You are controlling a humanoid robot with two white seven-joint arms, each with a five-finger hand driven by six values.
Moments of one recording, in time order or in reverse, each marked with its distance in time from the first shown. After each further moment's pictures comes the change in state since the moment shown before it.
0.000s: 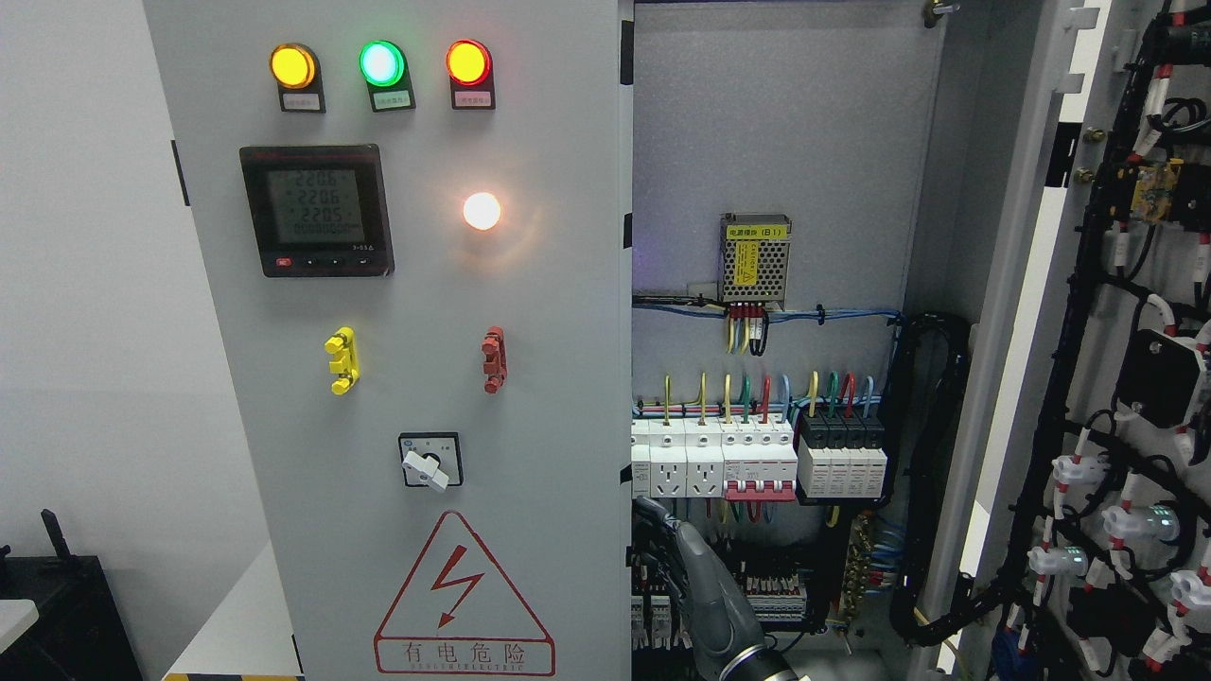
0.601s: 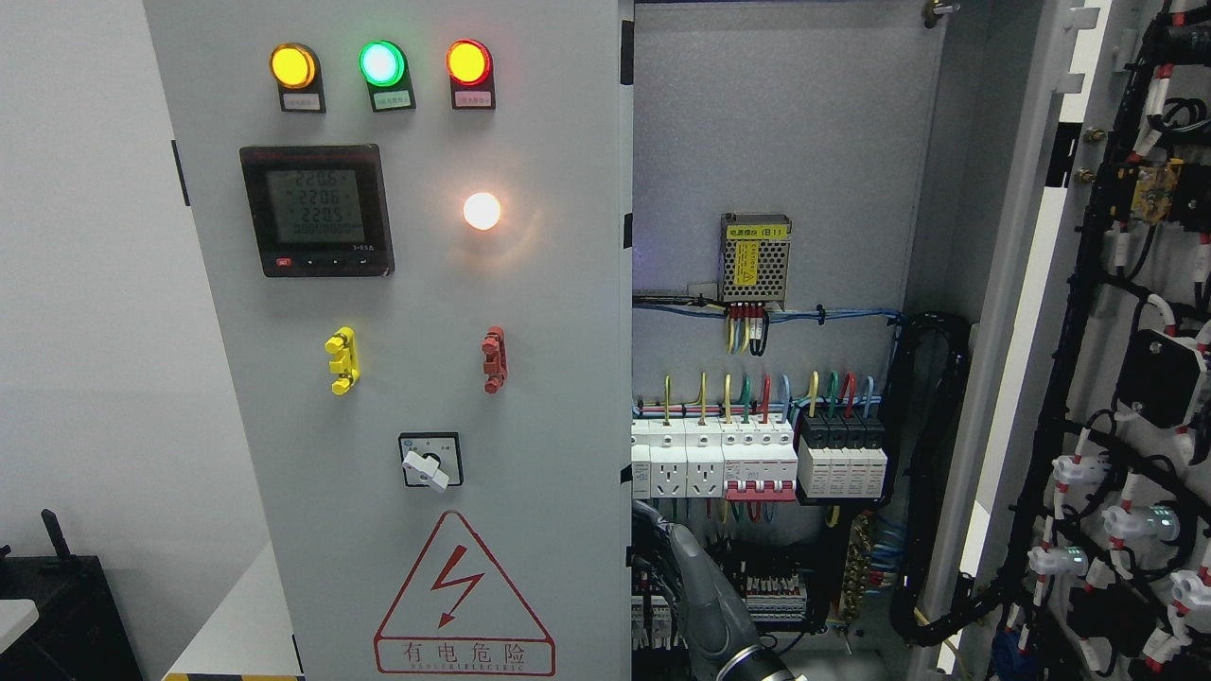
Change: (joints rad) left arm 0.000 0.000 0.000 0.000 0.000 0.000 -0.002; right arm -0.003 -0.005 0.010 -0.004 -0.008 0.018 0.011
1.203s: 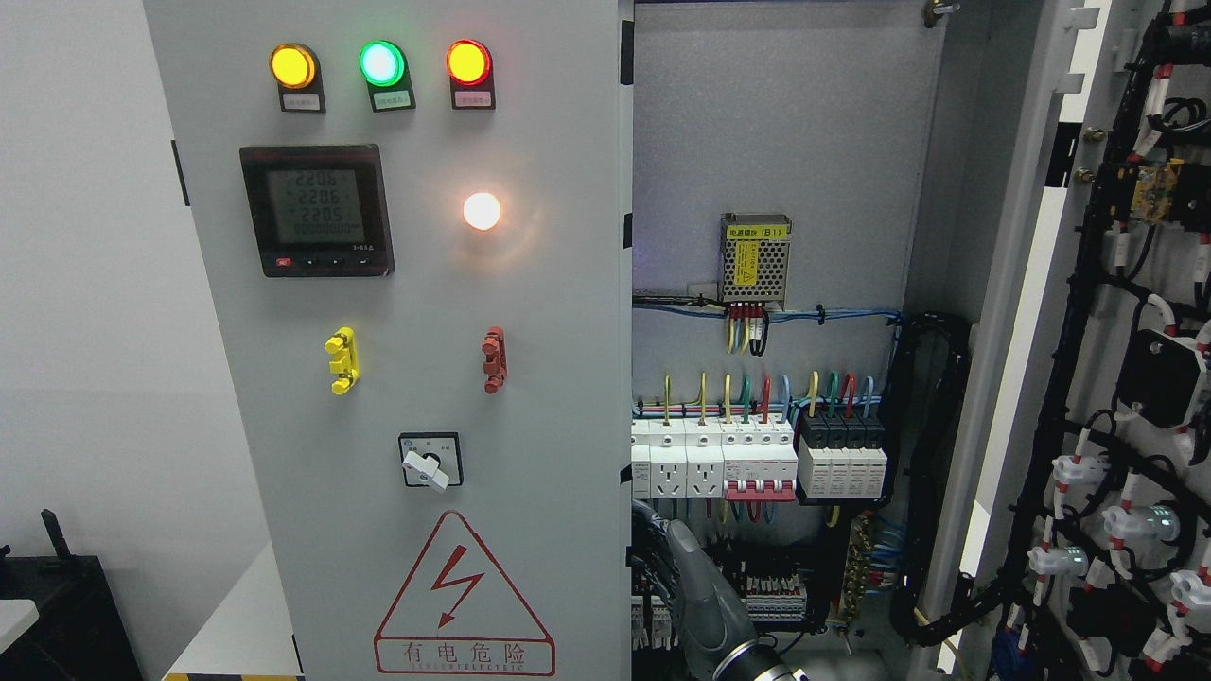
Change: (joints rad) left arm 0.000 0.000 0.000 0.000 0.000 0.000 0.003; right arm -0.012 -0.002 0.004 -0.002 -0.033 0.016 0.032
